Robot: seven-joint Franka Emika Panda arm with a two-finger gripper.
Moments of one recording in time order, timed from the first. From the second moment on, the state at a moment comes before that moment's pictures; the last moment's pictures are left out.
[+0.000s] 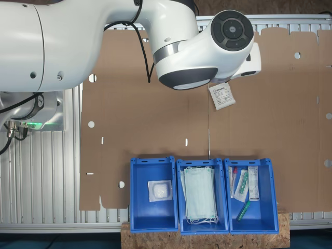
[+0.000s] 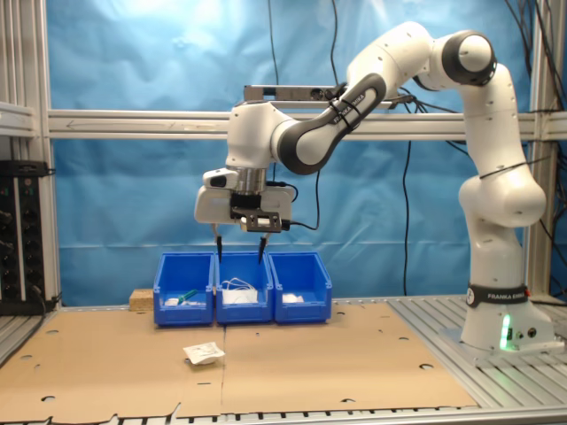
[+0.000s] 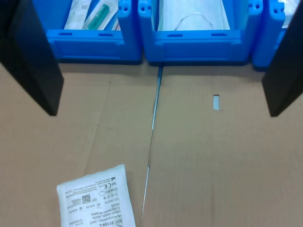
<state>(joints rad) 0.00 0.16 0.08 -2.07 -0.18 2.30 -0.66</state>
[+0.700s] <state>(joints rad) 0.00 0.28 0.08 -1.93 -0.18 2.21 -0.69</state>
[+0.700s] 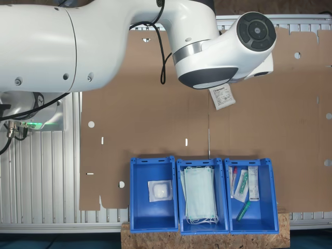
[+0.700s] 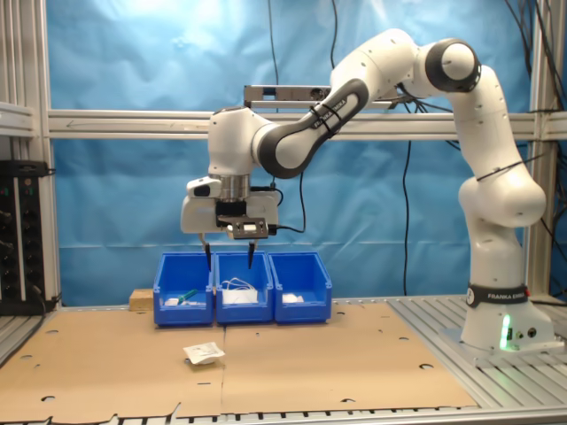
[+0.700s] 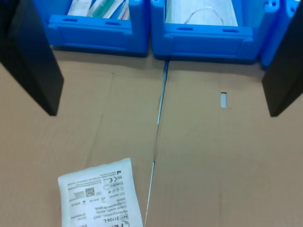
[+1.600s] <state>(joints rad) 0.00 0.50 0.08 -1.73 -0.18 2.18 -0.93</state>
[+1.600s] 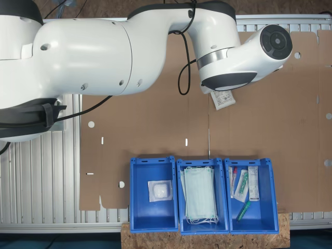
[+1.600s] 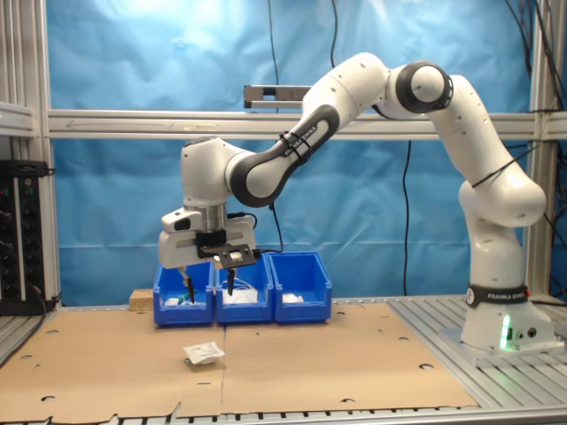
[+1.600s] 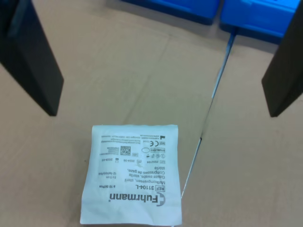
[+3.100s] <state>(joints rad) 0.00 0.76 0.04 -1.61 -0.18 2.31 -1.14</state>
